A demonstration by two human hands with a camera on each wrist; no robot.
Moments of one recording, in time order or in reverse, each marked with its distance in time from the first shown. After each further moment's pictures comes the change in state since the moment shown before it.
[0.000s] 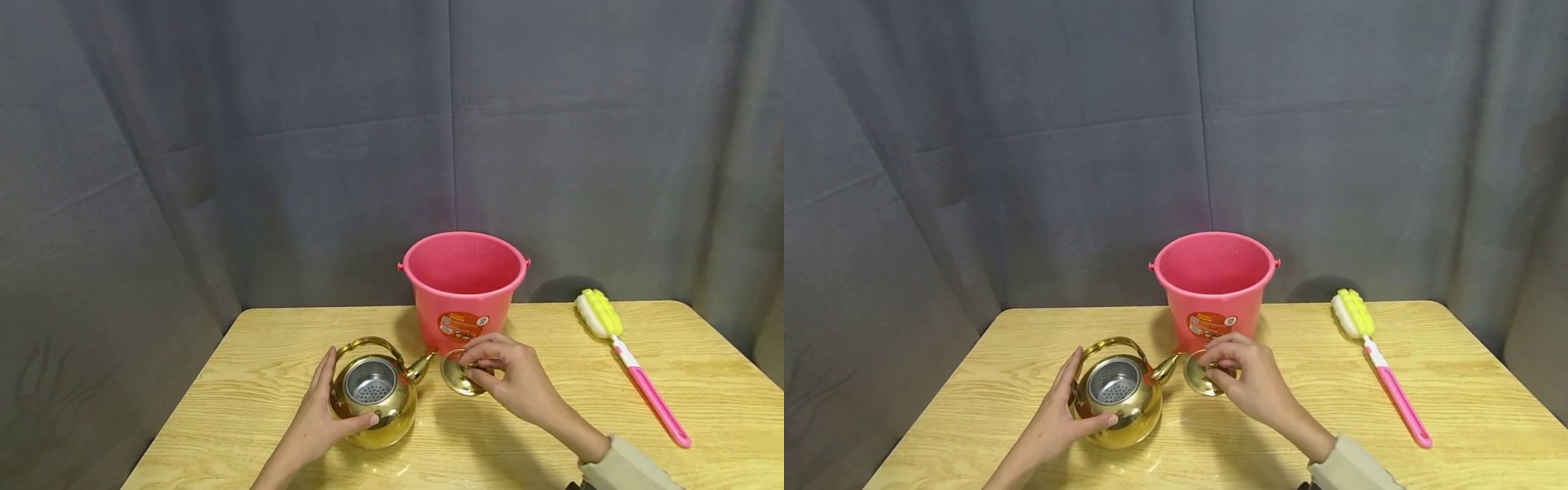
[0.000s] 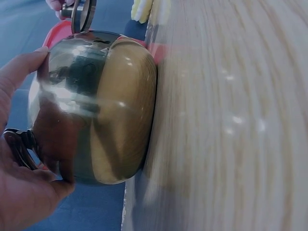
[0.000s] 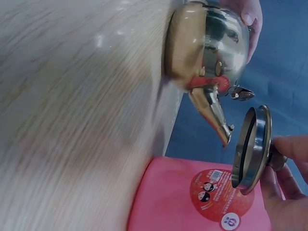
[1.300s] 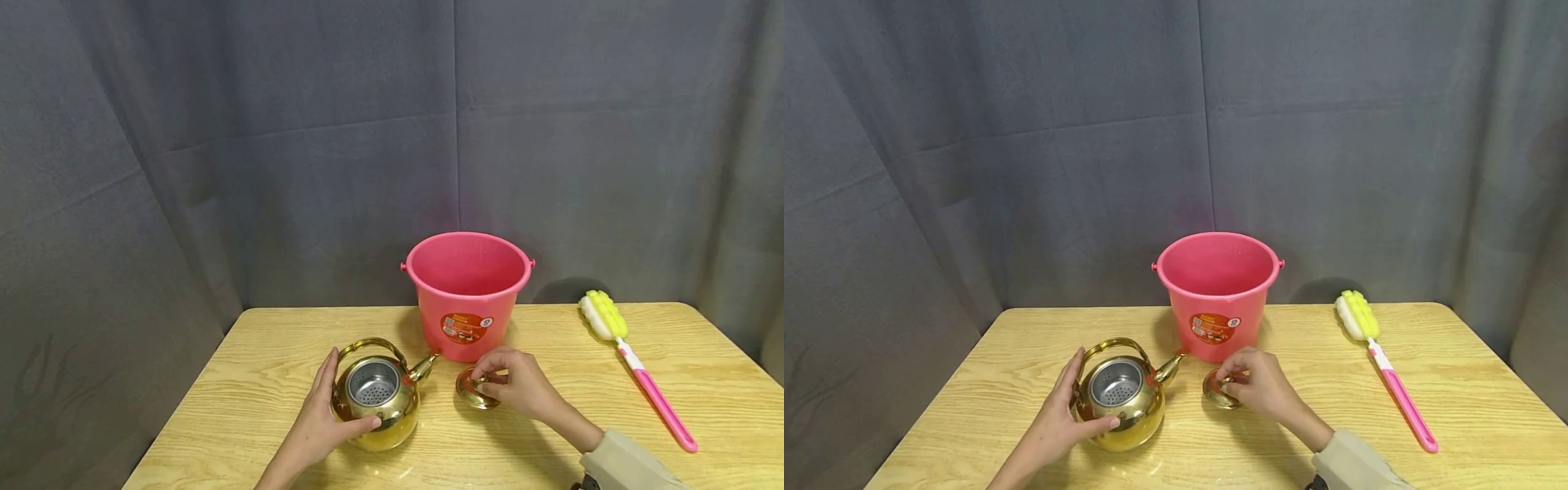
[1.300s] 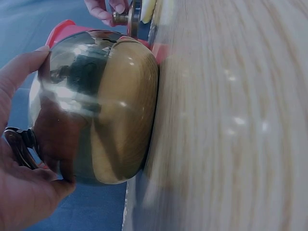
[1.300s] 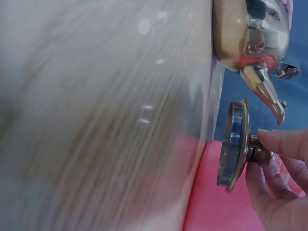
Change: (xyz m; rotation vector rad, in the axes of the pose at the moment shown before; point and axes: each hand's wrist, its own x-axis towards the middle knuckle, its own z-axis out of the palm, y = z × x) left_hand -0.001 -0.003 0.000 -0.005 0.006 -0.009; right_hand -0.007 0.043 0.002 -0.074 -0.153 0.181
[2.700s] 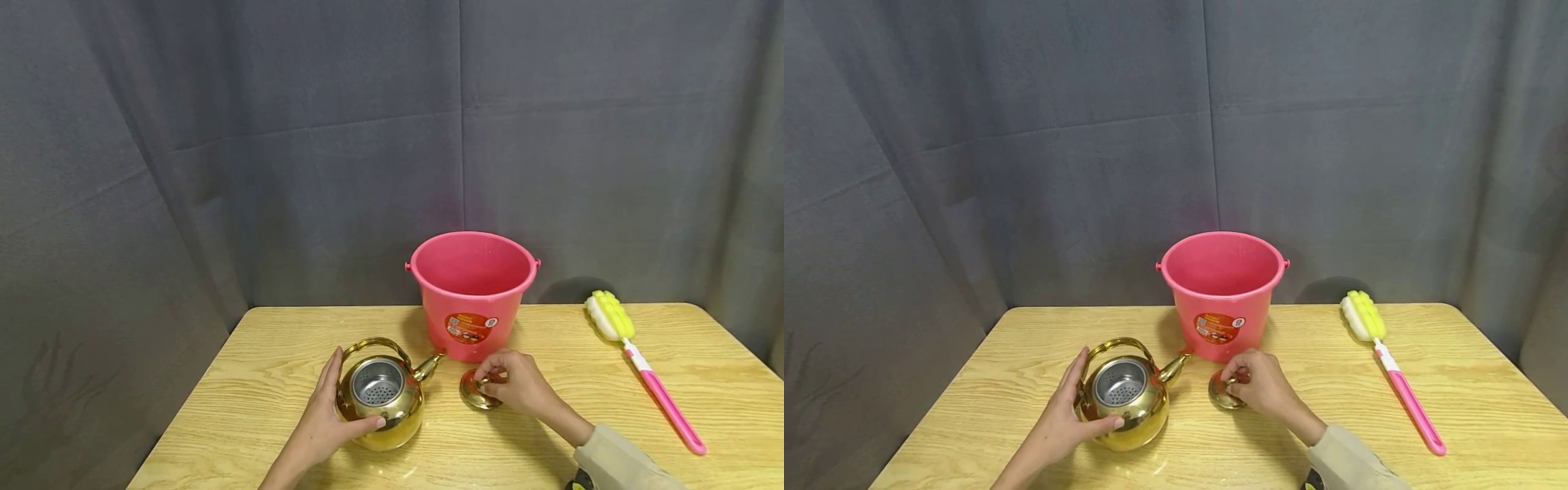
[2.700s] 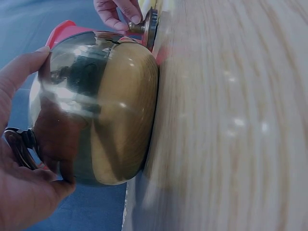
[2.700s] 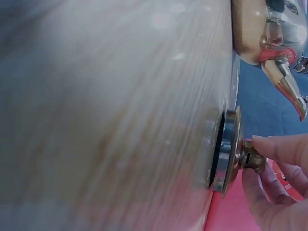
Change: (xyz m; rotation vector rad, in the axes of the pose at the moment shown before) left_hand 0.000 -0.001 0.000 -0.032 0.000 0.007; right_hand 0.007 0.017 0.010 -0.124 0.004 0.016
